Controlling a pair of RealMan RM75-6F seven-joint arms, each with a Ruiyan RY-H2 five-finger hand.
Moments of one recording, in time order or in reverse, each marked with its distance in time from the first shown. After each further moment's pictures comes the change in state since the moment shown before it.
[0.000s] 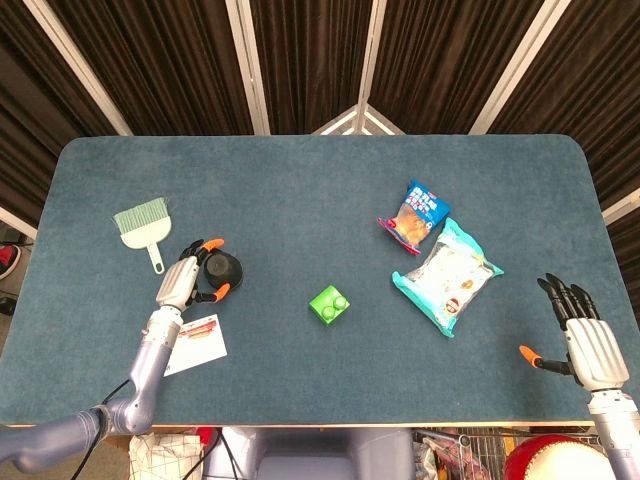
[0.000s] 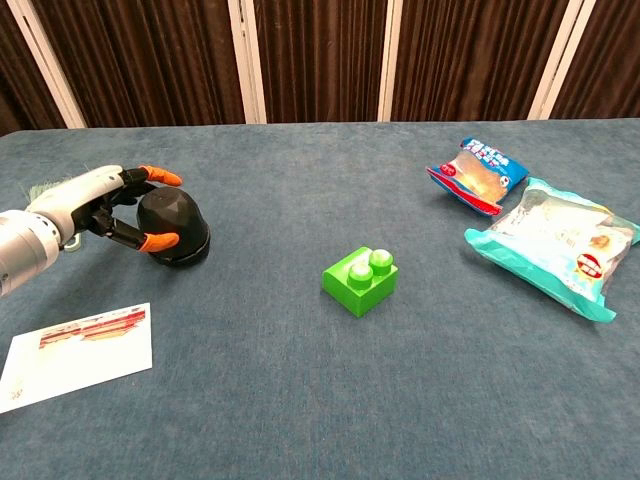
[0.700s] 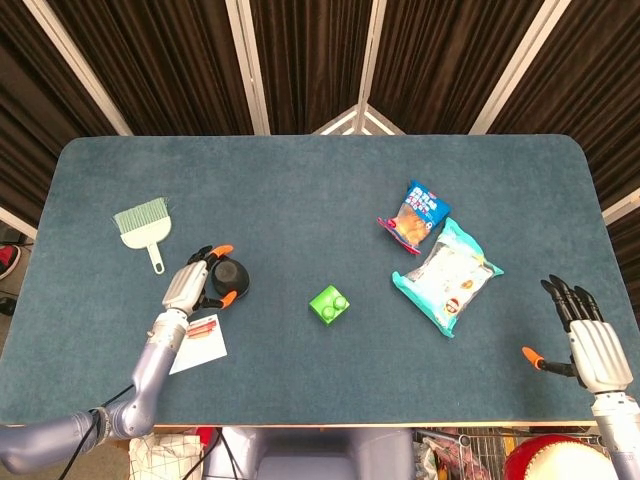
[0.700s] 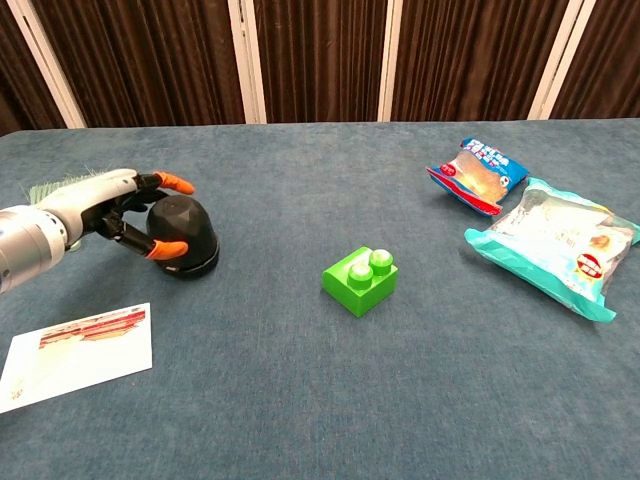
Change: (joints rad) left arm -0.023 0.068 0.003 -0.166 -0.155 -0.029 0.209; right arm -0.004 0.003 -0.002 0.006 0.000 0.004 0.012
